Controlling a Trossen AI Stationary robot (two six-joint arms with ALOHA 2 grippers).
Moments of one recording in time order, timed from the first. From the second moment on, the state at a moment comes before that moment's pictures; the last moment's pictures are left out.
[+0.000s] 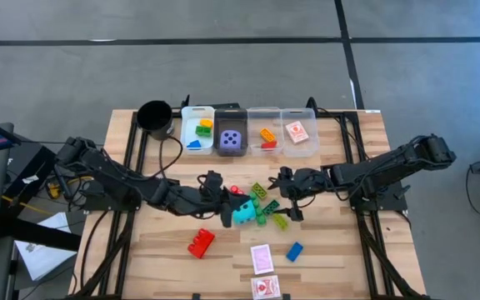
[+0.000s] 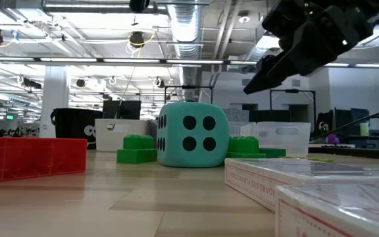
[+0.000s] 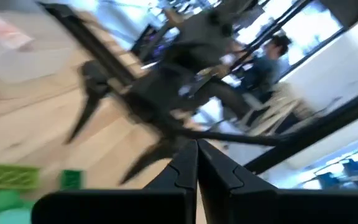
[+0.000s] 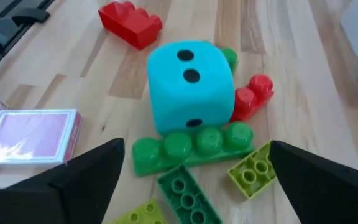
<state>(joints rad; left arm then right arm) -0.38 1.48 1.08 0.16 -0.58 -0.86 0.14 1.30 0.61 0.06 -0.02 -0.02</state>
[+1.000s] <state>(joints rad) -0.37 1.51 1.08 -0.05 -0.54 -0.88 0.15 1.63 0.67 0.29 -0.05 -0.09</state>
